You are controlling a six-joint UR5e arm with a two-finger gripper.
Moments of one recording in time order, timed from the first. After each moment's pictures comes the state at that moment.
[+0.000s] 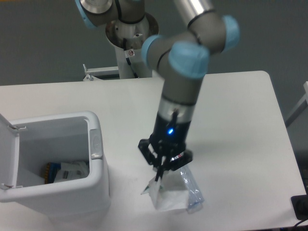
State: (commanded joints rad) arm 2.48 -1.83 -1.40 -0.82 0.96 0.33
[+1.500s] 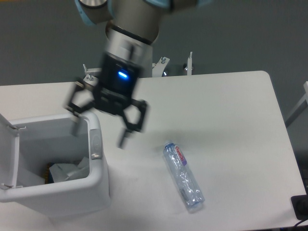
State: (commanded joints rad) arm 2.46 -1.89 -1.45 -0.83 0.98 0.12
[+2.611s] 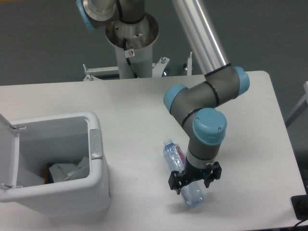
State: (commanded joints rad) arm 2.47 -2.23 -1.43 -0.87 1.47 0.25
